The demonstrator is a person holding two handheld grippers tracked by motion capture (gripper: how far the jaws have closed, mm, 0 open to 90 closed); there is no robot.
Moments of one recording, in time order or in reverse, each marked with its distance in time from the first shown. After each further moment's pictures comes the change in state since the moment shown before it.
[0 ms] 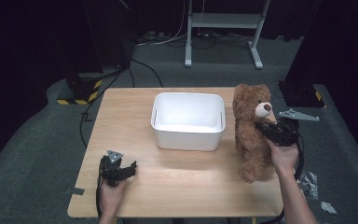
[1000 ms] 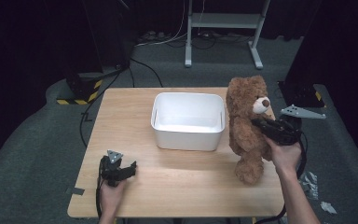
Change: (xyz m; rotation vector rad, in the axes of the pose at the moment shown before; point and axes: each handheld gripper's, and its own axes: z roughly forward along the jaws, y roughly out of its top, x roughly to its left) left arm 0.000 0.000 0.000 0.001 0.001 -0.007; right arm 0.032 0.024 -0.024 -0.061 0.090 -0.060
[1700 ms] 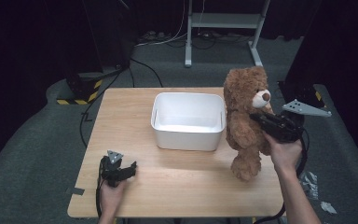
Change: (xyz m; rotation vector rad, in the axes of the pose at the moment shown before) left arm 0.000 0.000 -0.001 0.000 0.000 0.009; right arm 0.024 0.023 -0.012 -0.069 0.012 -0.036
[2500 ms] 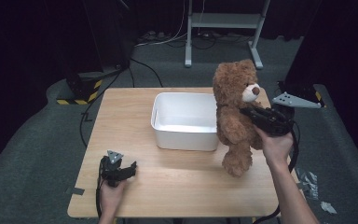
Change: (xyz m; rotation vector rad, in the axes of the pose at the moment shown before) left arm 0.000 0.000 0.000 0.001 -0.001 0.001; right arm 0.015 0.018 0.016 -0.006 0.048 -0.016
